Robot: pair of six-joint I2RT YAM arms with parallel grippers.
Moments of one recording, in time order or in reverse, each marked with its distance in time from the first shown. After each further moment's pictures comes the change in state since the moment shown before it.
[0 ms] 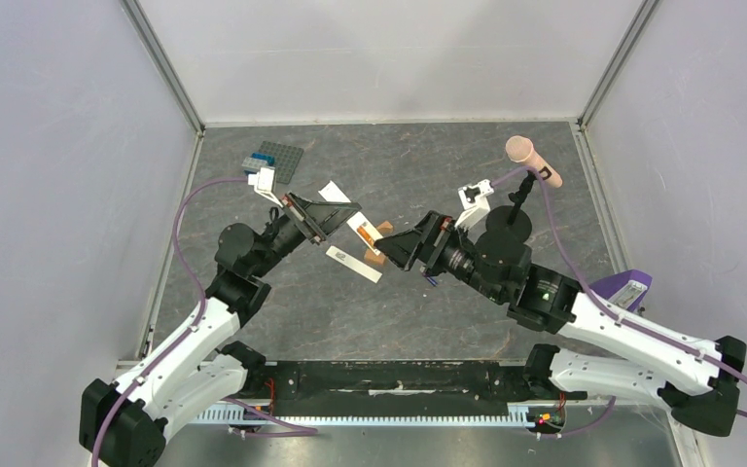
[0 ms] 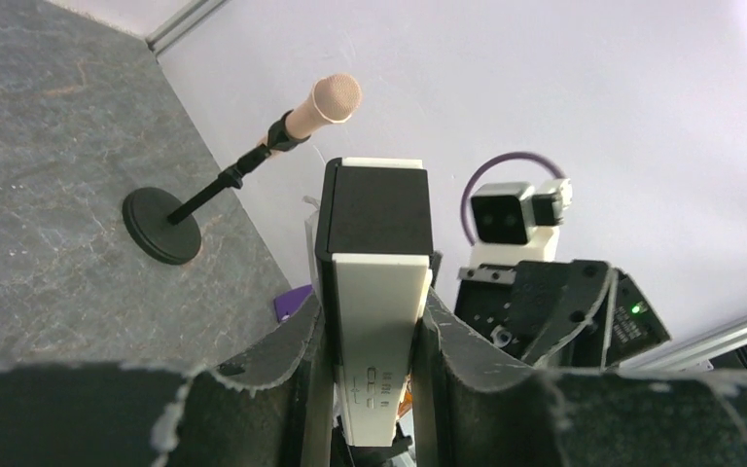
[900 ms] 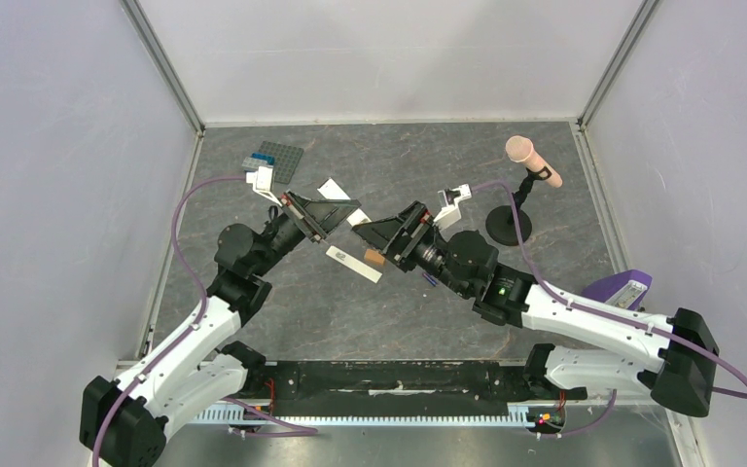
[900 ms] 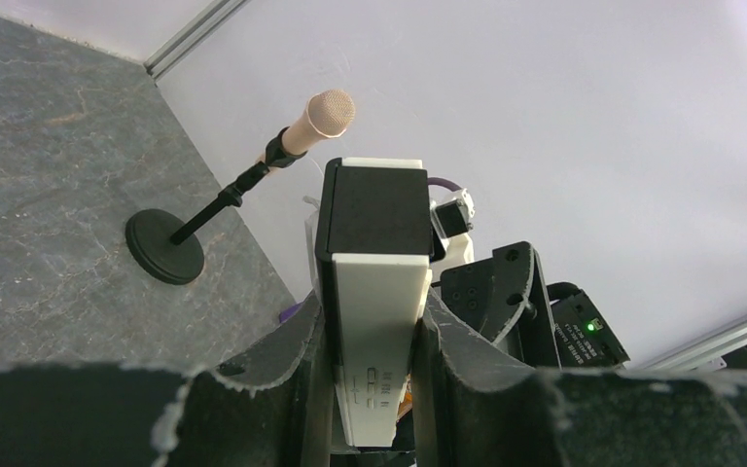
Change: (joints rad) left arm -0.001 0.014 0.000 0.051 -0.017 0.023; right arm 0.000 0.183 -0.113 0.398 0.003 0.312
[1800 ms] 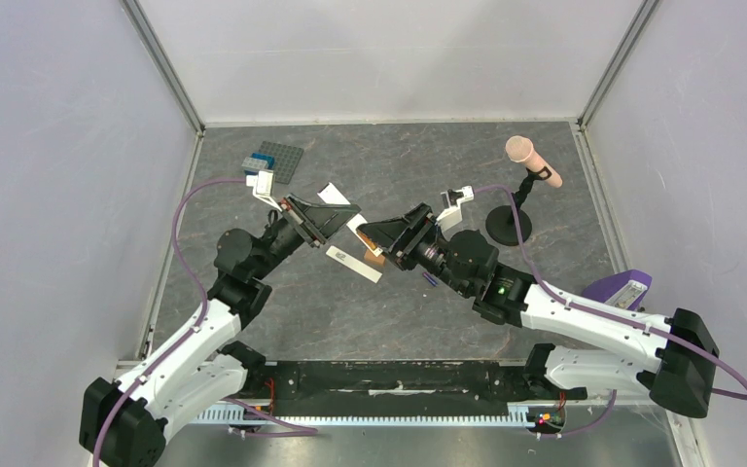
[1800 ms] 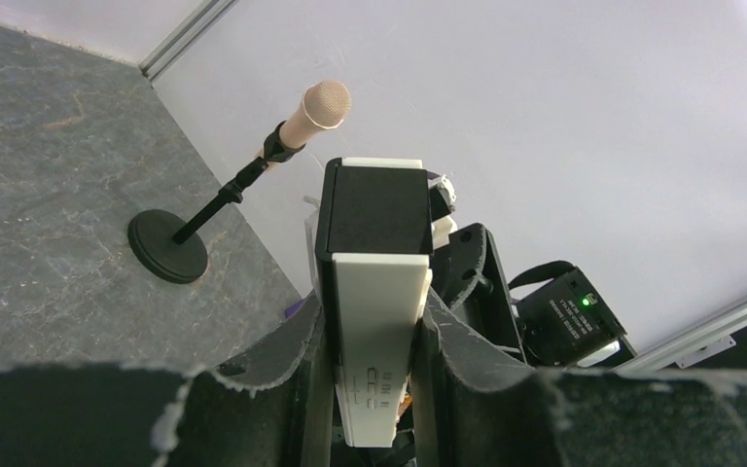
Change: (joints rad) left arm 0.000 -0.014 -0.036 0.043 0.025 0.030; right arm -0.020 0.008 -0.019 0.023 -0.002 0.089
